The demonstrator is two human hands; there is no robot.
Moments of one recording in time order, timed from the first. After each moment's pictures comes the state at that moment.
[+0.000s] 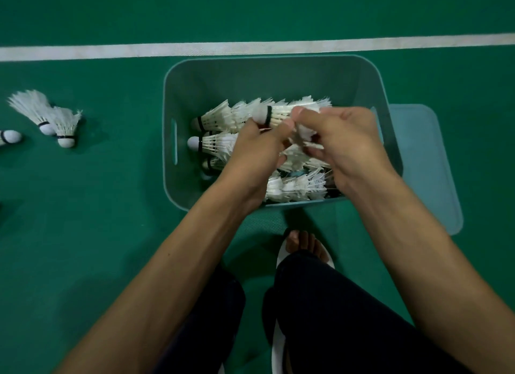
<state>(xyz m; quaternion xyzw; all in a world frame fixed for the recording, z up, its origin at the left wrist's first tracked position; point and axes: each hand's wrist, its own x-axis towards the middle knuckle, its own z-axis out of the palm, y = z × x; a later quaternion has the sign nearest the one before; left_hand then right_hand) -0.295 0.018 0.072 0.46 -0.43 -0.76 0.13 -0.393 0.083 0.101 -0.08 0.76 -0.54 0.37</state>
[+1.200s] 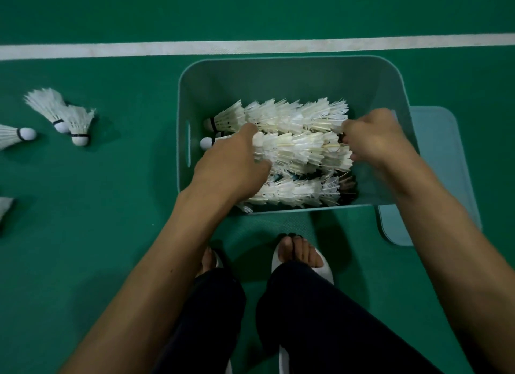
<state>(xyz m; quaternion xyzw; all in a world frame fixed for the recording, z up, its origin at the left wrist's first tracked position) -0.251 -0.023 0.063 0.44 -0.82 -0.35 -0.08 -0.445 0.077 0.061 -0.14 0.91 -0.26 0.30</state>
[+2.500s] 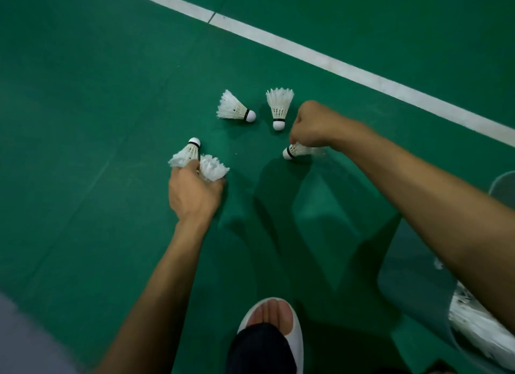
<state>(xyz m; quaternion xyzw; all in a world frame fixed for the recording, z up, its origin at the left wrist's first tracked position) 0.081 -0.168 -0.047 0.85 -0.47 -0.21 0.15 -0.144 -0.264 0.024 -0.62 0.67 0.01 0.40</state>
